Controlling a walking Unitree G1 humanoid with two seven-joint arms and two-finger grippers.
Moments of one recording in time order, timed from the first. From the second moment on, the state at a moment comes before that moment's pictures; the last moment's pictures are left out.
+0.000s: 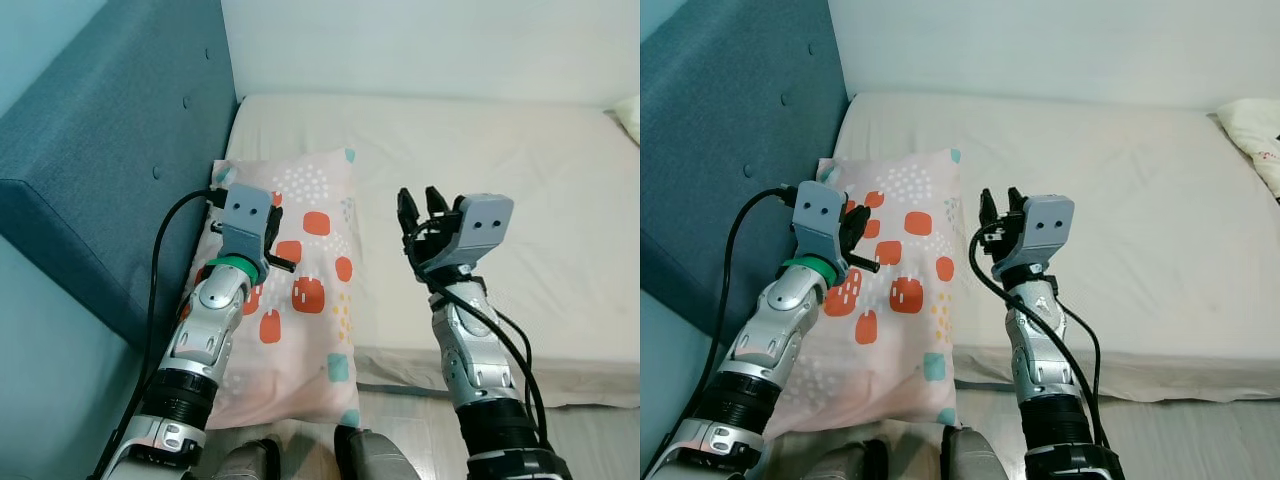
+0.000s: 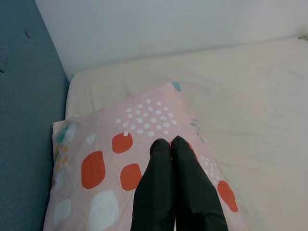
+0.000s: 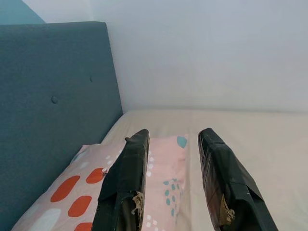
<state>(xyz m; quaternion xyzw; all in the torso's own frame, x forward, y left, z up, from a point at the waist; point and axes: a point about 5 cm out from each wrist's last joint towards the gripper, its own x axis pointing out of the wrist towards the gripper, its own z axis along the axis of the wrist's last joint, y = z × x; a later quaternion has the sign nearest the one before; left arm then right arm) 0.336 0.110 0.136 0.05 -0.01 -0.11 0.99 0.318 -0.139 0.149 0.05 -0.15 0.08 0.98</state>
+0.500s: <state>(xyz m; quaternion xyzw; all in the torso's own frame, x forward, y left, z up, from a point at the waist) 0.335 0.108 0.138 0.05 -0.02 -0.11 0.99 0.319 -0.137 0.148 0.05 -0.15 0.09 0.98</state>
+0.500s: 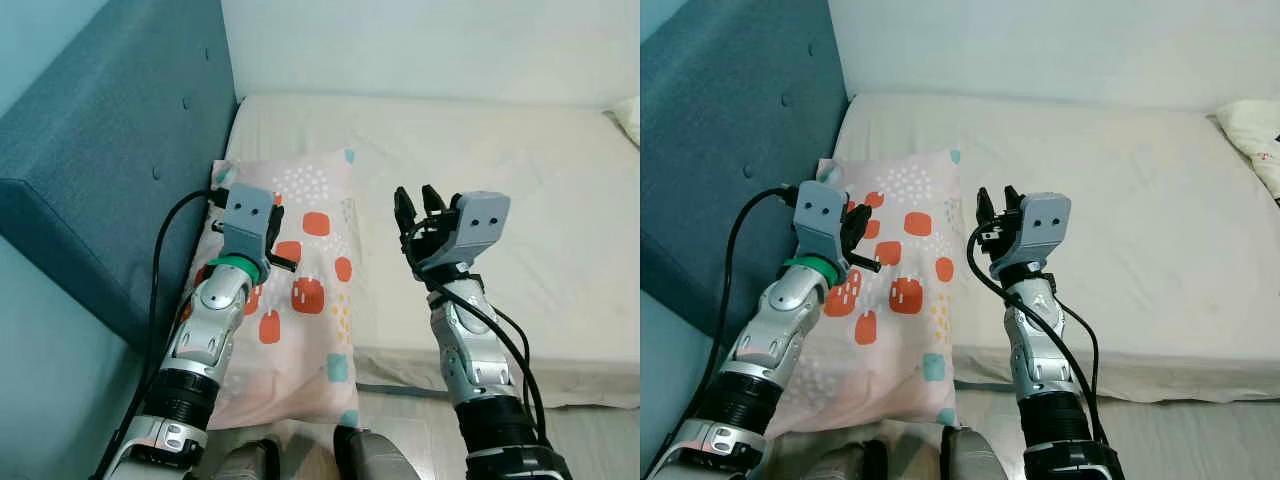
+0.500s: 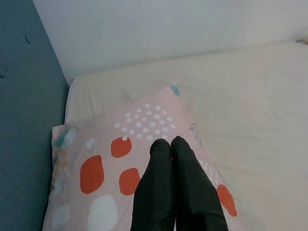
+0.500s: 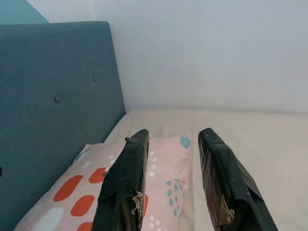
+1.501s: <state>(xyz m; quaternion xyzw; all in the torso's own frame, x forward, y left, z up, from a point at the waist) 0.337 0.110 0.137 0.06 -0.02 -0.11 0.99 0.323 -0.128 0.153 0.06 -0.16 0.10 0.98</state>
